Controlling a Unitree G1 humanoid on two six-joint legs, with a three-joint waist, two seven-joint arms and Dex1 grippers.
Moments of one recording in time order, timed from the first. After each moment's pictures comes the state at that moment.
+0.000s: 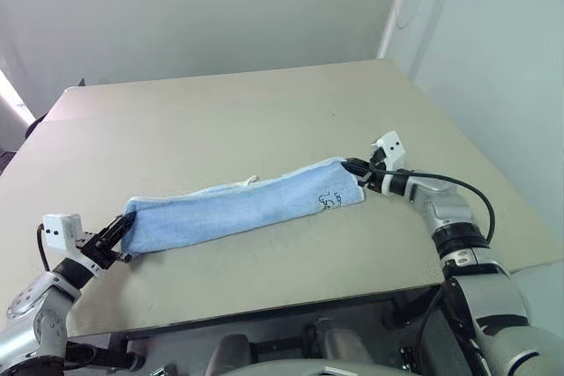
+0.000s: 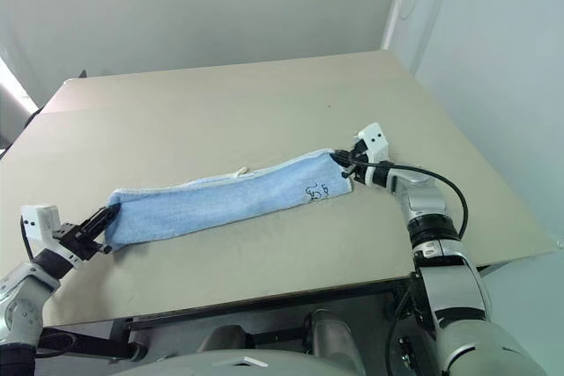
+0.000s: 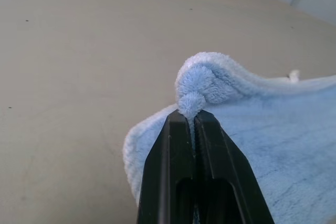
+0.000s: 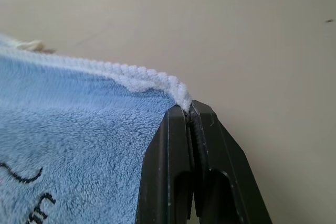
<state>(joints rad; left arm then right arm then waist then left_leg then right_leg) 0.09 0.54 0.49 0.26 -0.61 0.20 -0.81 -0.71 -0.41 -0.02 0.84 0.19 0.08 0.82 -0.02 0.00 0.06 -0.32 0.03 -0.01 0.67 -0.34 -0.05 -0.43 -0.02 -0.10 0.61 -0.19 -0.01</state>
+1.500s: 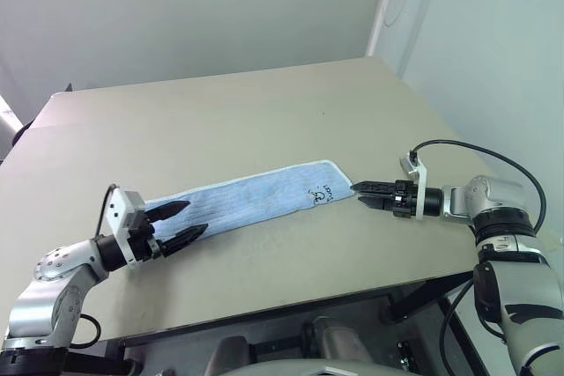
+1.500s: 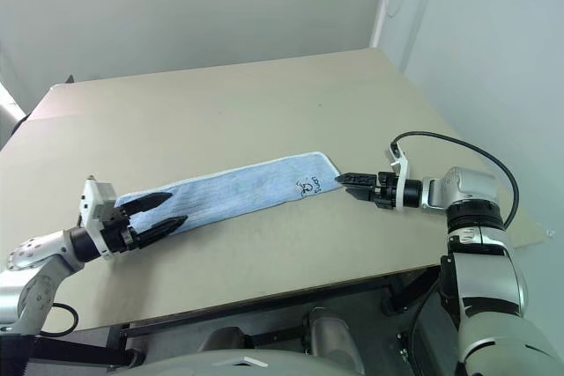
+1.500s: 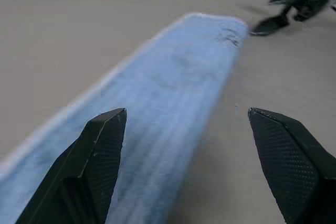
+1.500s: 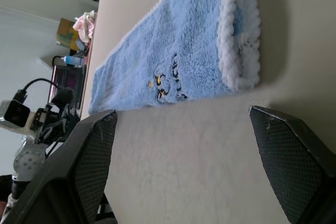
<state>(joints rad) 0.10 0.68 0.21 -0.13 -0.59 0.31 -1.01 -0.72 -0.60 -0.11 0.79 0.46 1.22 1.16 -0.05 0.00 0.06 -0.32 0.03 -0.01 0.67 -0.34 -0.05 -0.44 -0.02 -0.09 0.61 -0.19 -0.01</state>
